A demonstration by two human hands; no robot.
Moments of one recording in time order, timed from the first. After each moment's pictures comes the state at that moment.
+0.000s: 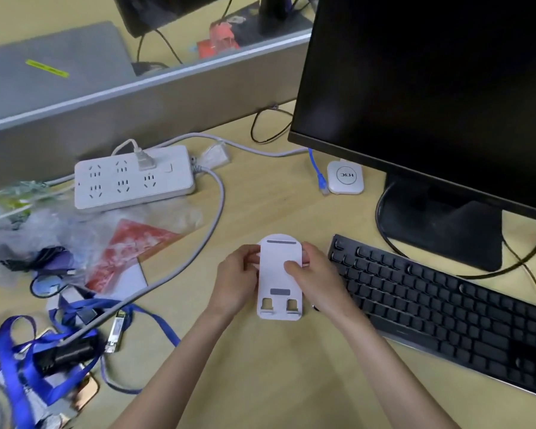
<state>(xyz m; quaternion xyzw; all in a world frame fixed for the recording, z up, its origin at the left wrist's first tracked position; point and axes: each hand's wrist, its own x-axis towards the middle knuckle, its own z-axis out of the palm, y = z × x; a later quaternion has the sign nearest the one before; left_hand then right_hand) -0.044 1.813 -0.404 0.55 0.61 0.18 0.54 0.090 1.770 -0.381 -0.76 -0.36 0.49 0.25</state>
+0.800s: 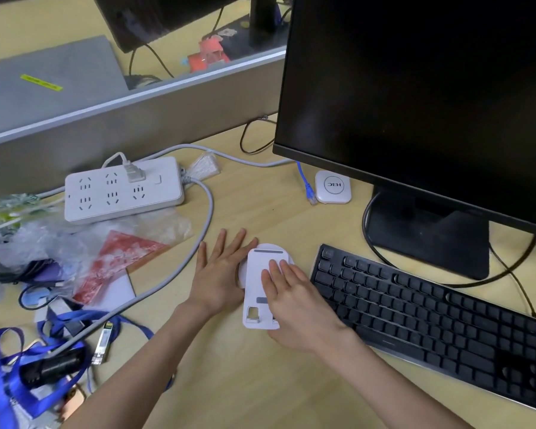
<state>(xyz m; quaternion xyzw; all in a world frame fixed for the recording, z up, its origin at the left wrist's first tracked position) -0.055 1.837 -0.431 0.81 0.49 0.00 0.32 0.090 1.755 -0.380 -0.58 -0.78 0.14 -0.19</state>
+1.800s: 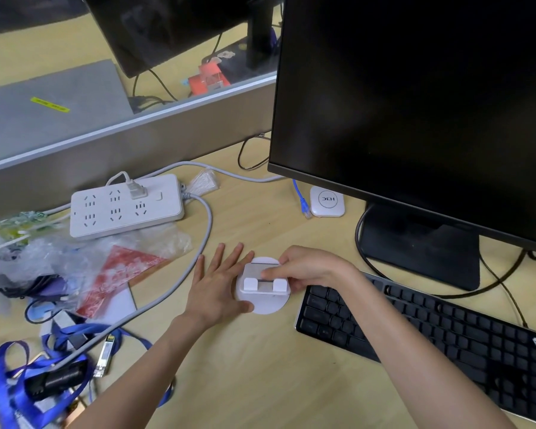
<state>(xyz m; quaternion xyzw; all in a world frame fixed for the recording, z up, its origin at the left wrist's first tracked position) -0.058 1.840 -0.425 0.82 0.48 -0.05 0.31 0.132 1.832 -0.350 -0.66 -0.40 0.64 0.02</state>
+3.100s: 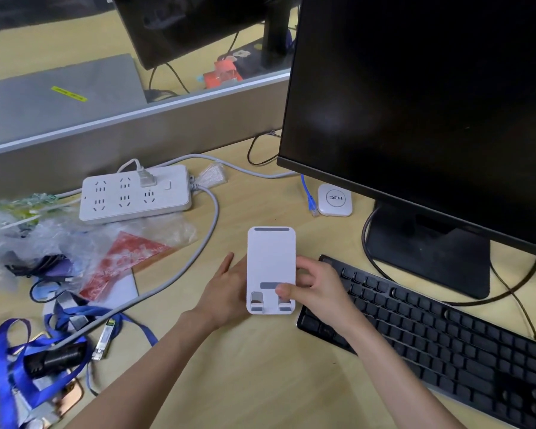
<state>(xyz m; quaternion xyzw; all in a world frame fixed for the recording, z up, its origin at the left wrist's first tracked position) -0.047 1.824 -0.427 0.84 0.41 0.03 0.34 0.128 1.765 -0.364 -0.60 -0.43 0.56 0.37</state>
